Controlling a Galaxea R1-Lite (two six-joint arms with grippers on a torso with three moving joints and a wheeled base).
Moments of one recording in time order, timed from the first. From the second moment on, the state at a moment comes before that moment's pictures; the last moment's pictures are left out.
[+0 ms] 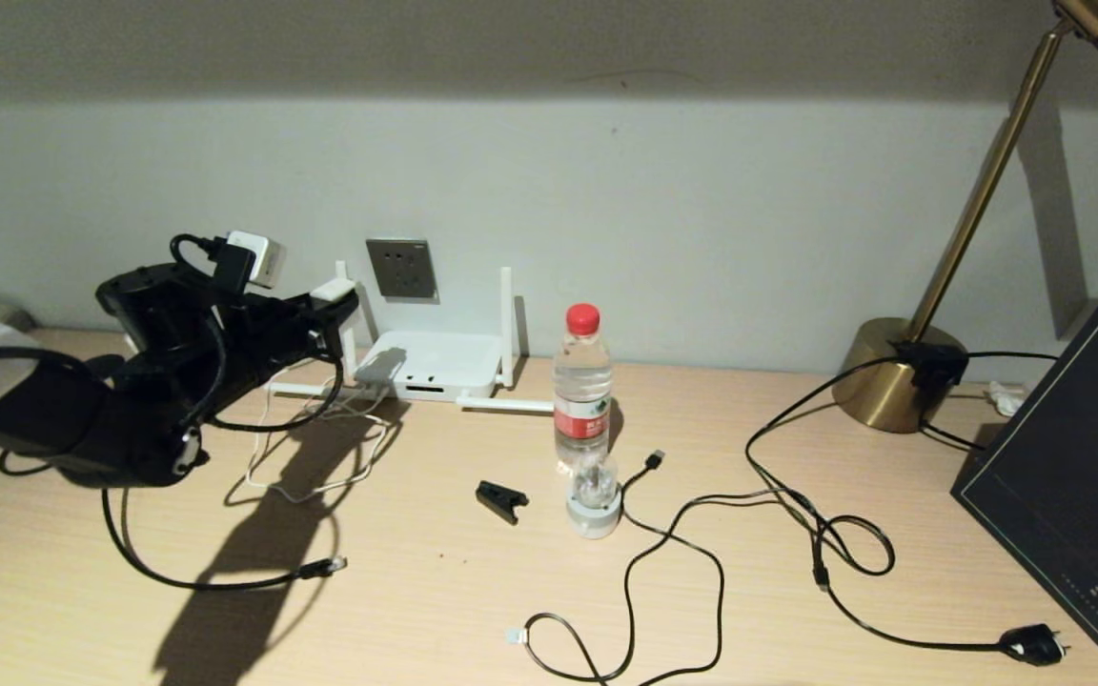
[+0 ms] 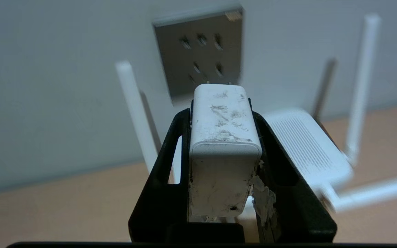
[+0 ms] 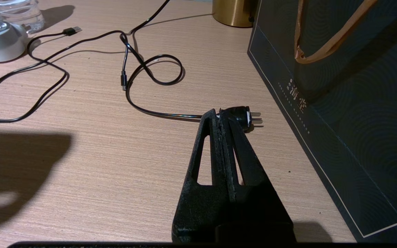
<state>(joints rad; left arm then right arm) -0.01 2.08 -1.11 -1.08 -0.29 0.18 -0.01 0.00 -0.03 0.07 0.00 -0.02</state>
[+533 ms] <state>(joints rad) -0.06 2.29 -1.37 -1.12 -0.21 0.12 -0.01 0.00 -0.03 0.07 0.00 -0.02</state>
